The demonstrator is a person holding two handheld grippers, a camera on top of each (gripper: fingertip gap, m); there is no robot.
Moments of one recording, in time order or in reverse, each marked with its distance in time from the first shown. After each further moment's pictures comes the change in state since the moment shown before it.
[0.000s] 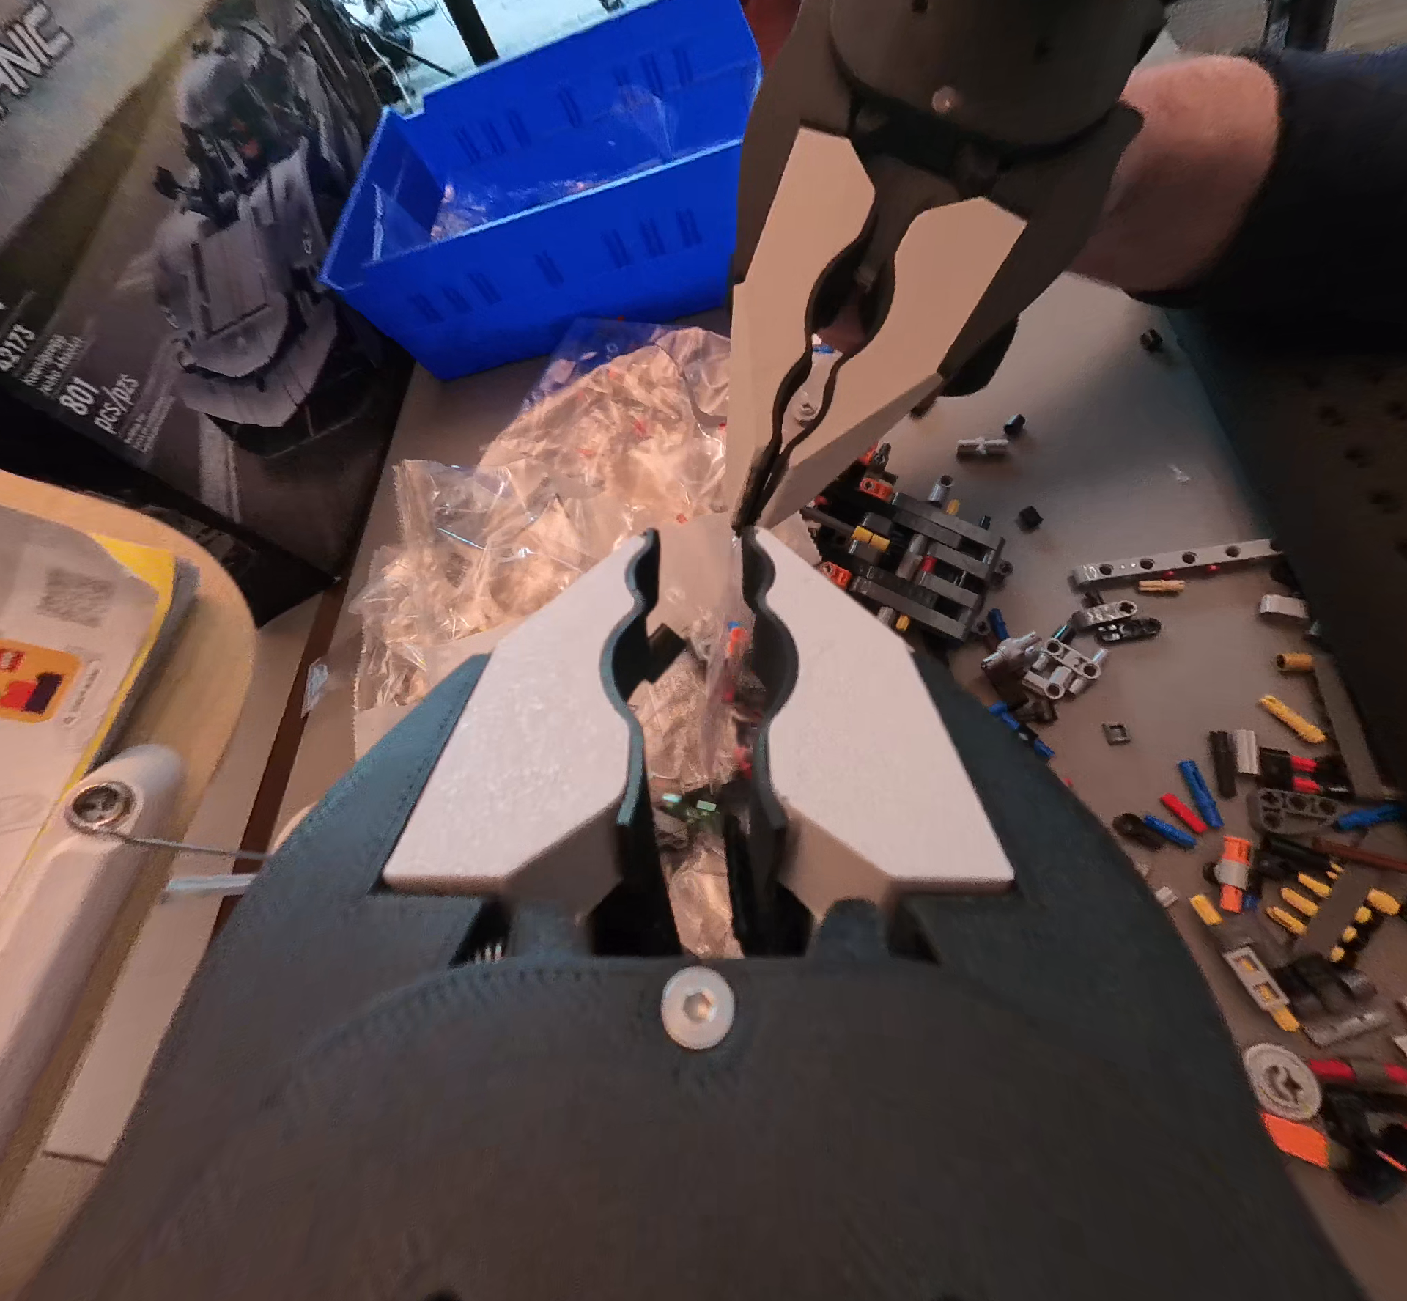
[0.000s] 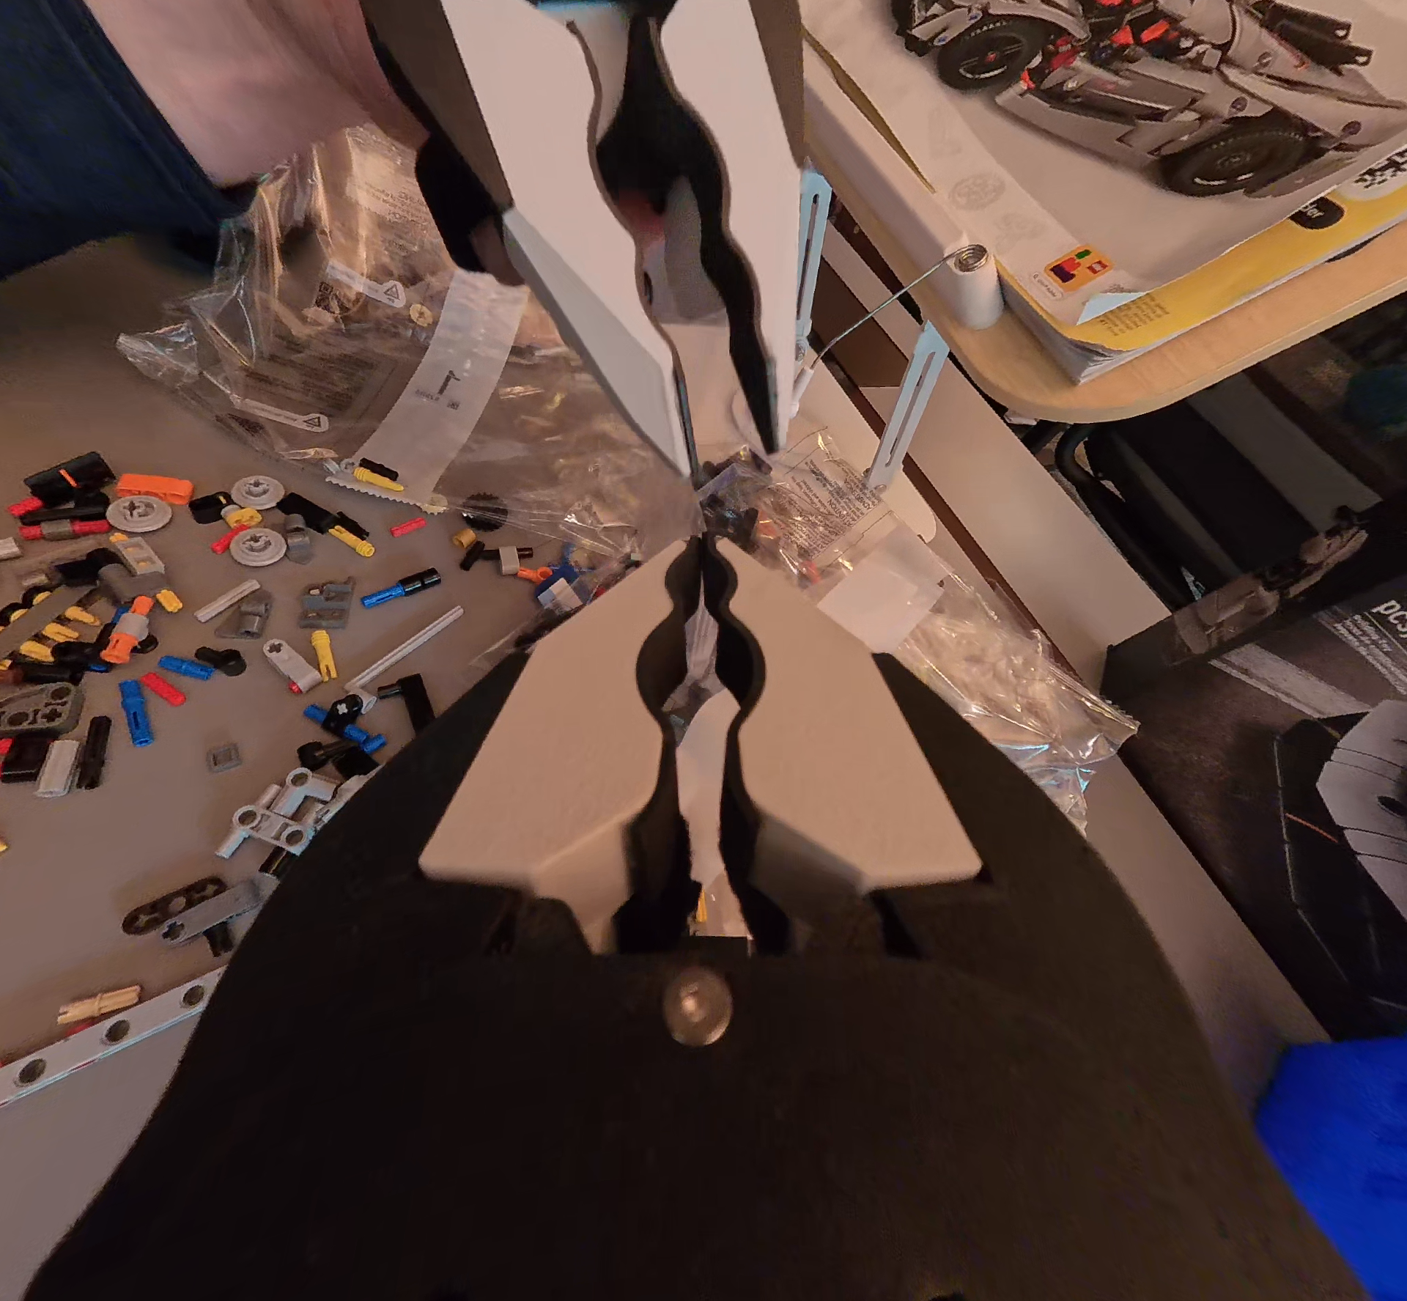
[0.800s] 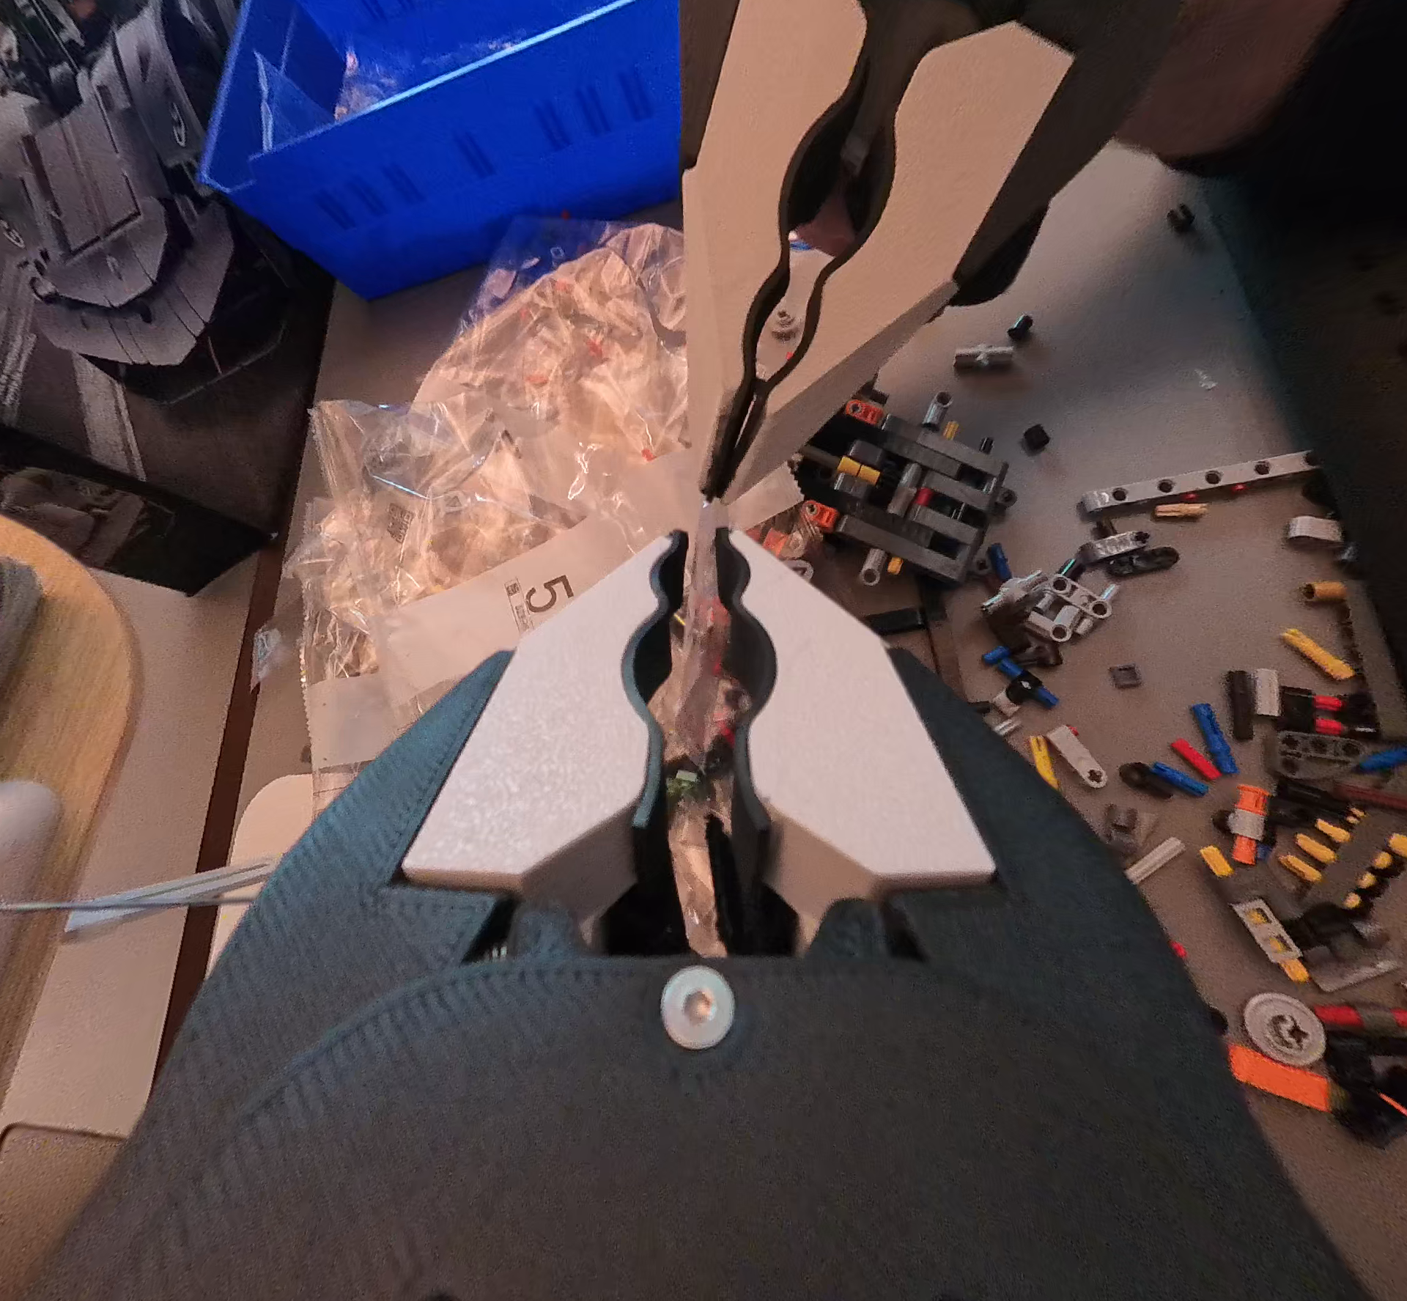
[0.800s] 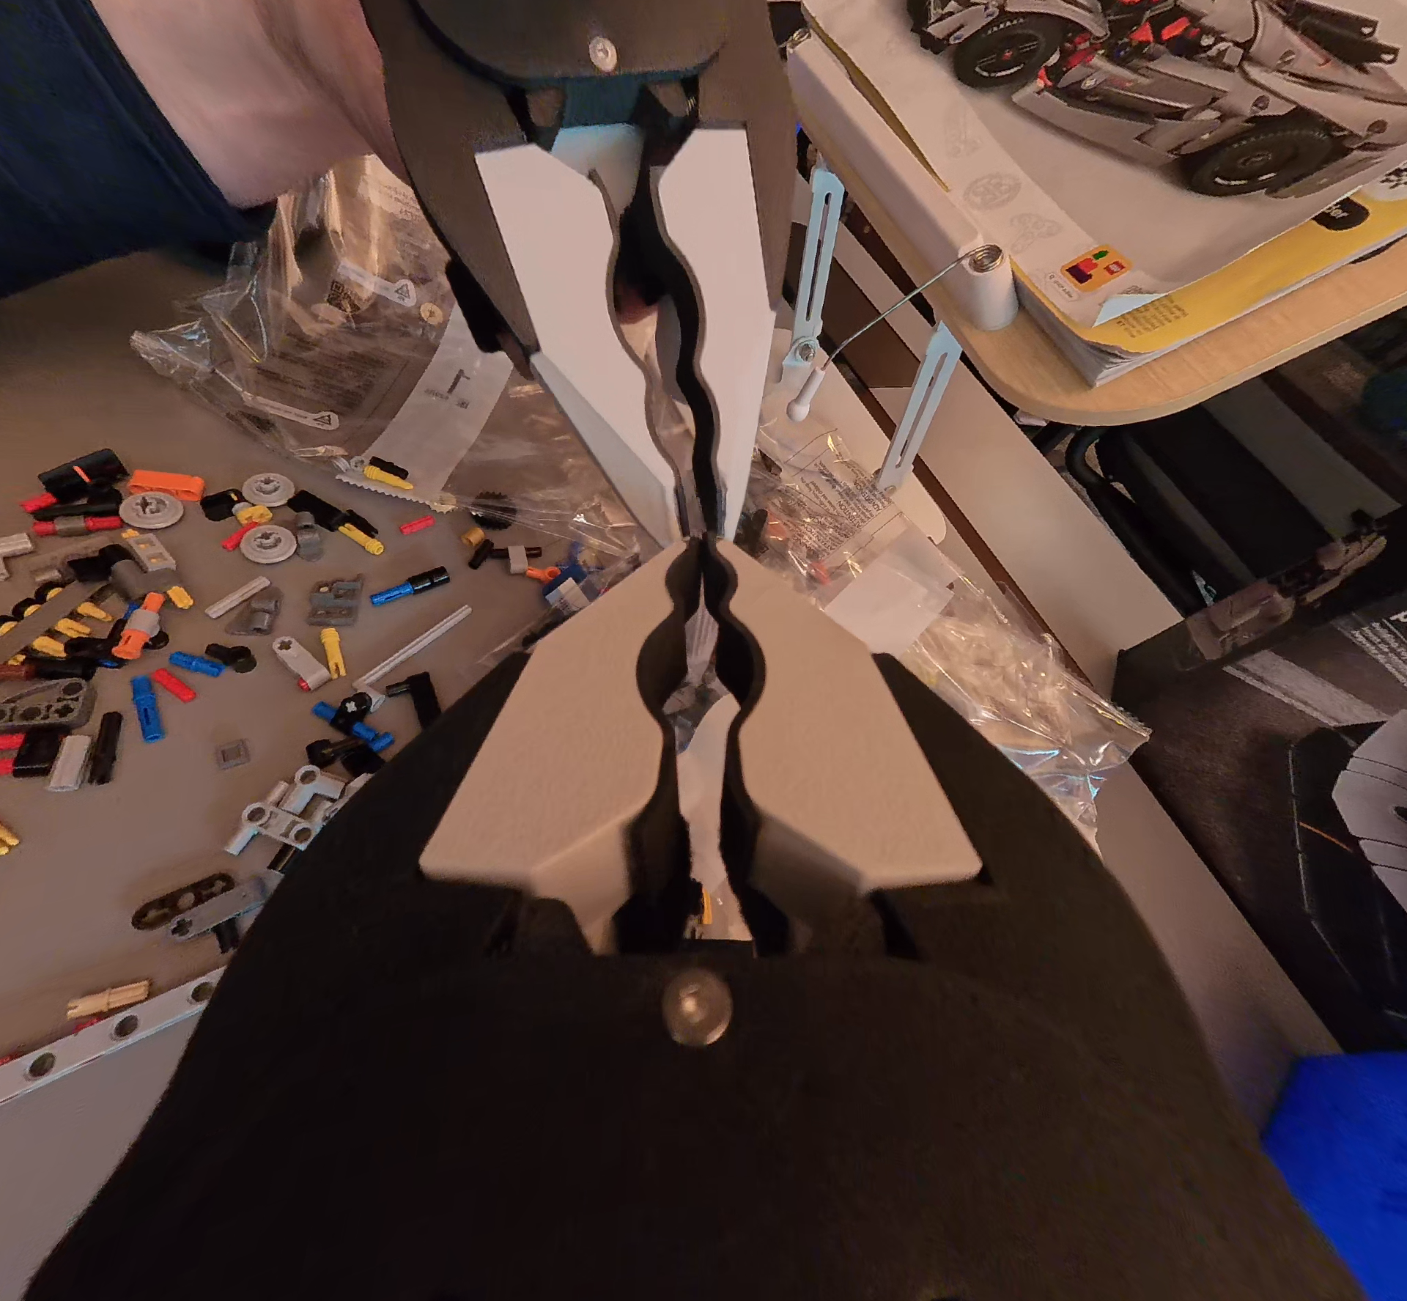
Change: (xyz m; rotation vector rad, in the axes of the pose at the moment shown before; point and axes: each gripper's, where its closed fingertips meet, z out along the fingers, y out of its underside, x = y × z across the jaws) left arm 0.011 0.025 0.019 -0.138 0.045 0.030; right arm -0.003 0.000 0.001 -0.001 -0.014 -0.002
